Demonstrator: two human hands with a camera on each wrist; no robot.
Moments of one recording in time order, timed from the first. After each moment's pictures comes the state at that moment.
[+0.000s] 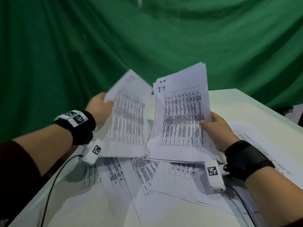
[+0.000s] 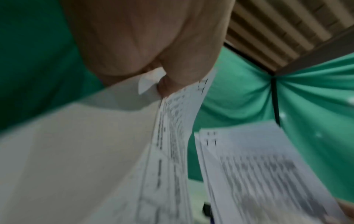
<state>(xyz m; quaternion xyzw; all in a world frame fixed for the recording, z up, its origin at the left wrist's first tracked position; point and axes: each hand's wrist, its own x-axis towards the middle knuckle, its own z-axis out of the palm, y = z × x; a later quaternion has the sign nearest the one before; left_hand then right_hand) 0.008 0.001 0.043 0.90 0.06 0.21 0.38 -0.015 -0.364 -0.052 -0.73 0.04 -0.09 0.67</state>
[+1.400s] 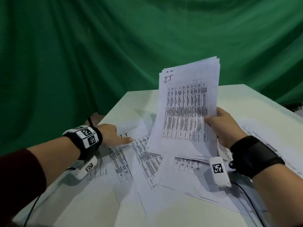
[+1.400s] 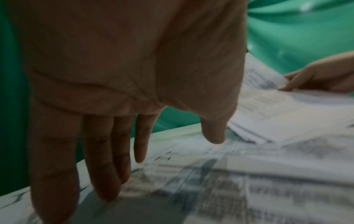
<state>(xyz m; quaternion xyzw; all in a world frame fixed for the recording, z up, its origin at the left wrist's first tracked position) -0.015 0.014 -0.016 0.99 0.05 -0.13 -0.04 -0.014 -0.355 -0.052 -0.73 0.03 -0.10 0.68</state>
